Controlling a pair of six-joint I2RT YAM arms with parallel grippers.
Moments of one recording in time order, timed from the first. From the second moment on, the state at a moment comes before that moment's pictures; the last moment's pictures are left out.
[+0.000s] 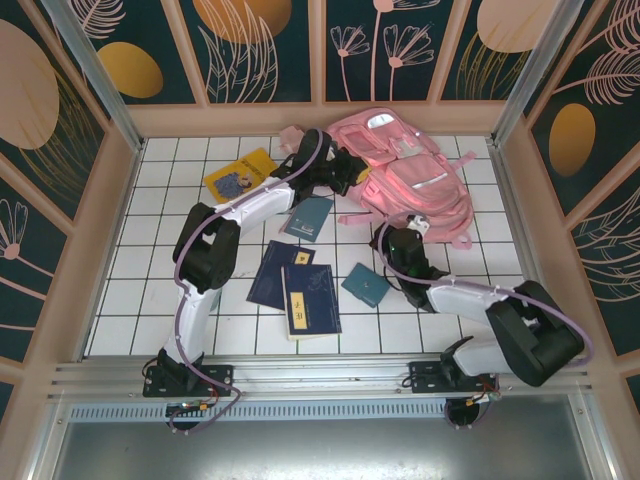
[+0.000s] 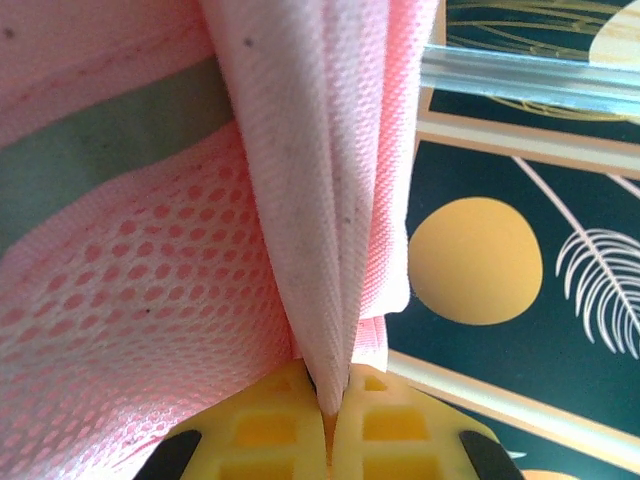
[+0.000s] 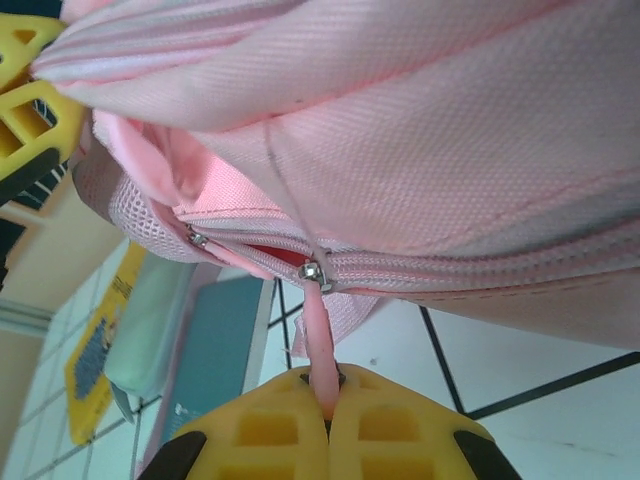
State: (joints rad) left arm -0.60 2.20 1.78 0.01 0.49 -1.50; right arm 0.59 1.31 0.41 0.49 0.33 0.94
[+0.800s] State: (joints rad) left arm -0.61 2.20 1.78 -0.07 0.53 -1.35; right arm 0.47 0.99 0.35 0.17 0.07 0.68
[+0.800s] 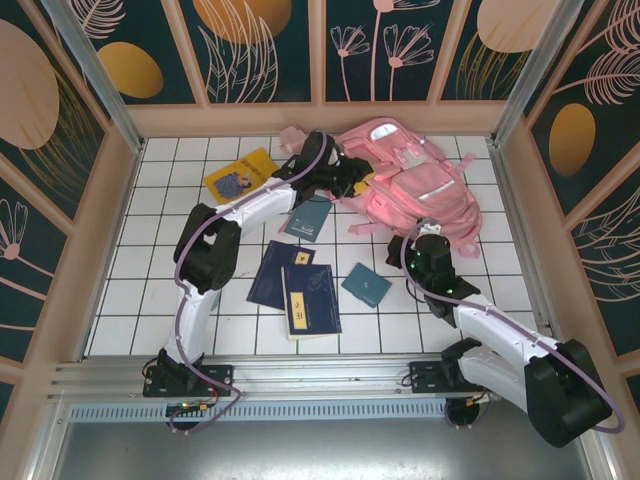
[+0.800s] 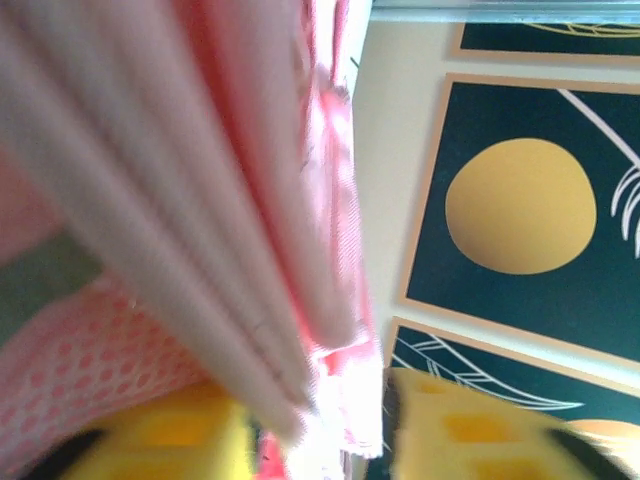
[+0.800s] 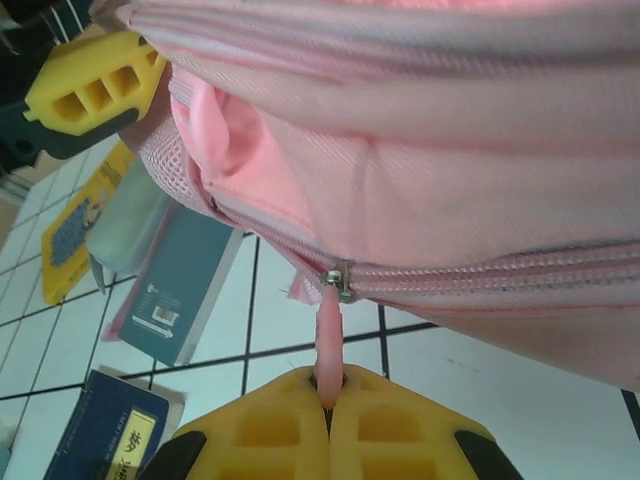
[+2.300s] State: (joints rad) left arm -0.70 1.97 1.16 0.29 0.44 -1.45; right arm 0.40 1.06 0.36 0.28 -0.19 0.94
